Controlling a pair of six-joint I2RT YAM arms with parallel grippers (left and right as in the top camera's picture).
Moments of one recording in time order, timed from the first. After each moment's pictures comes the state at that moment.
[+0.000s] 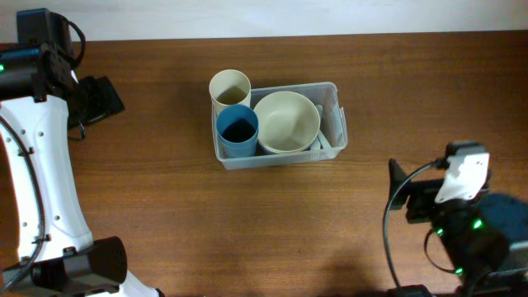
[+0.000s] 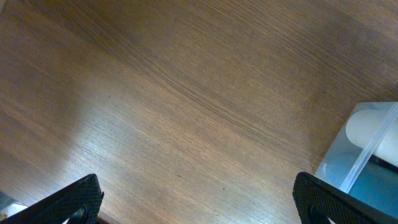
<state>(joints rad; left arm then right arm) 0.17 1.80 2.18 -1.64 -0.19 -0.34 0.10 0.59 0.98 -0.77 0.02 0.00</state>
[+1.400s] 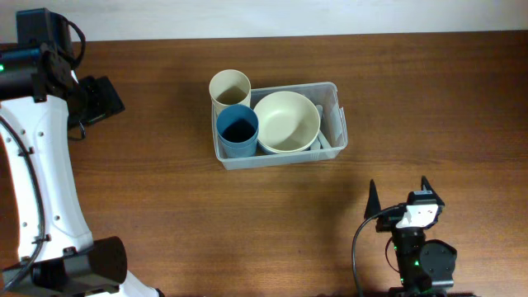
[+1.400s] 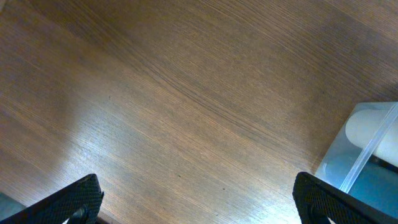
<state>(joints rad) 0.17 1.80 2.18 -1.64 -0.19 -0.34 0.01 0.02 0.01 -0.06 0.00 -0.05</state>
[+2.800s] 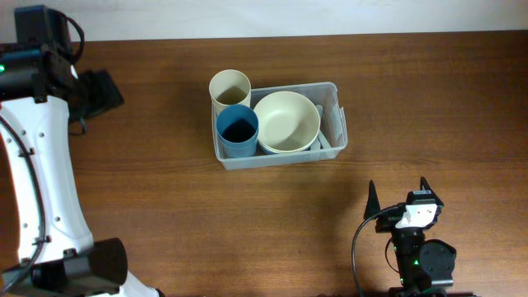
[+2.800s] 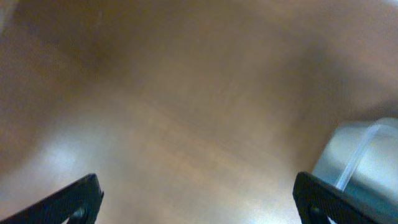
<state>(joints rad) 0.14 1.78 2.15 -1.49 -0.19 -0.34 0.01 0.02 0.01 -0.07 0.00 -0.05</state>
